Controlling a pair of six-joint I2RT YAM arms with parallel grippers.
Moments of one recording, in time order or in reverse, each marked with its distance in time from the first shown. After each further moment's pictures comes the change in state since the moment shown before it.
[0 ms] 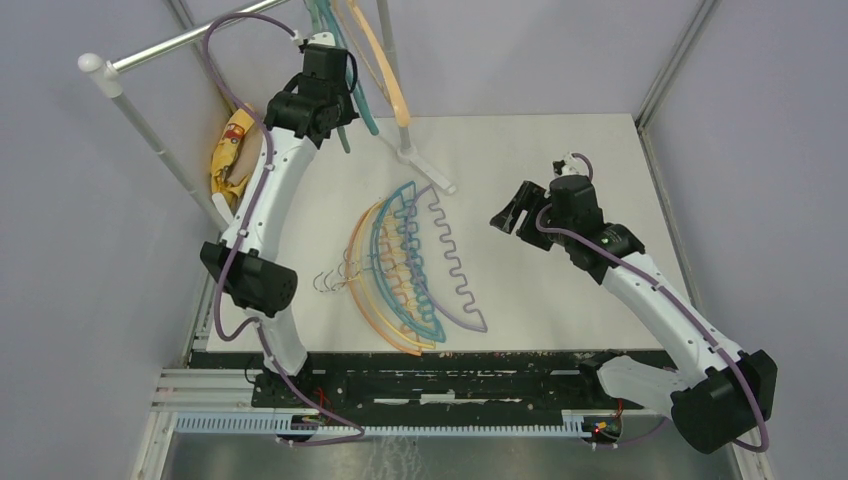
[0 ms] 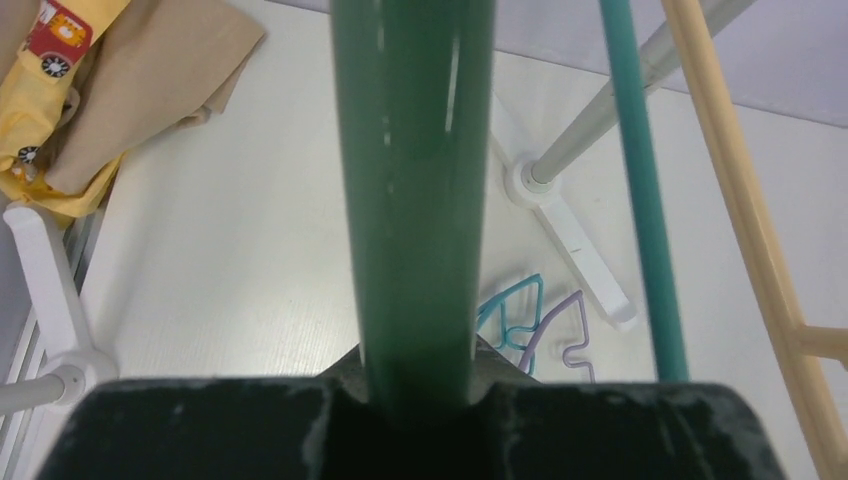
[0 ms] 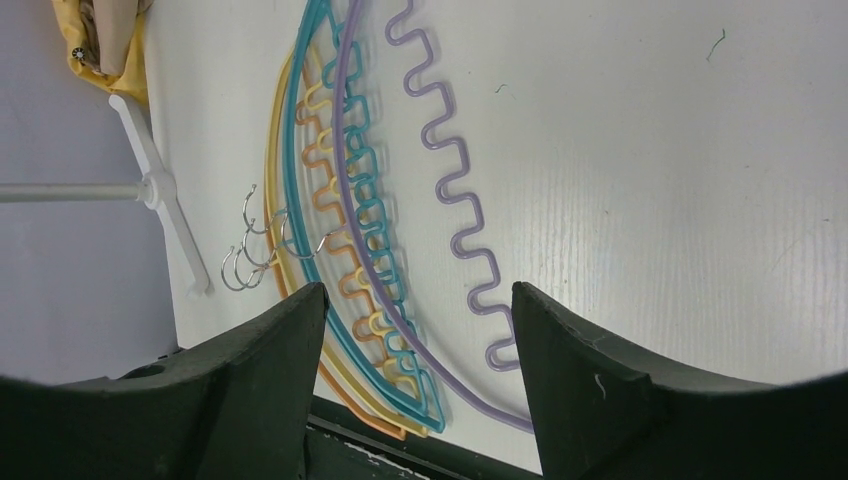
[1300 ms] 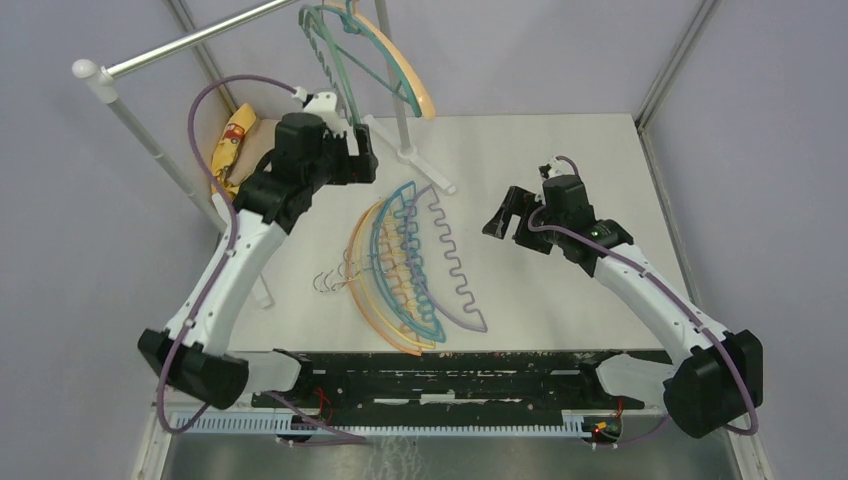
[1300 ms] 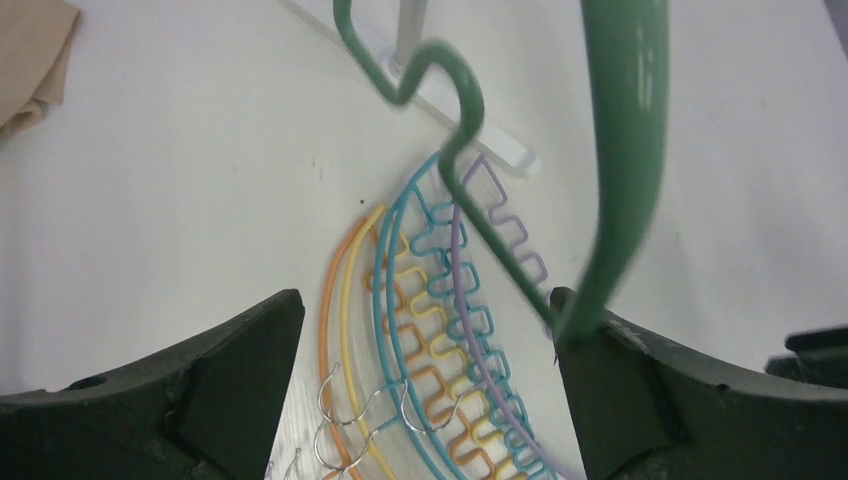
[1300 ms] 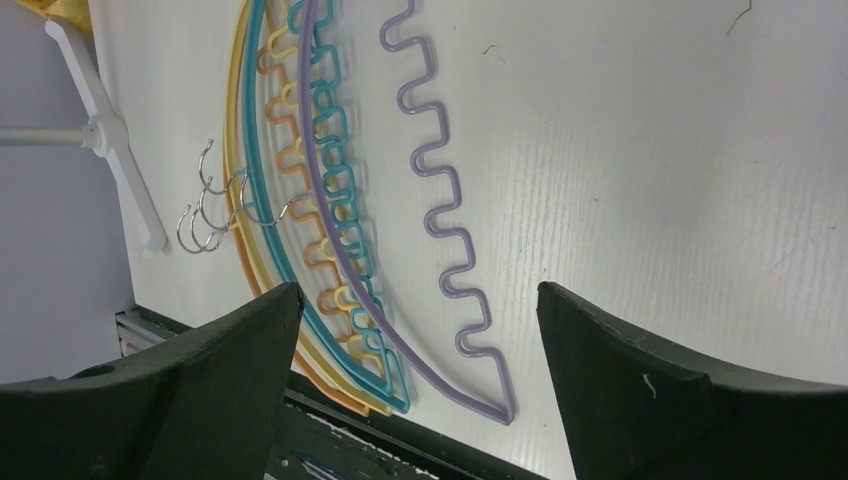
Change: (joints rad) left arm -0.055 -0.449 -0.602 0.270 0.283 0.140; right arm -0.024 0.065 -0.024 0.015 -0.088 -0.084
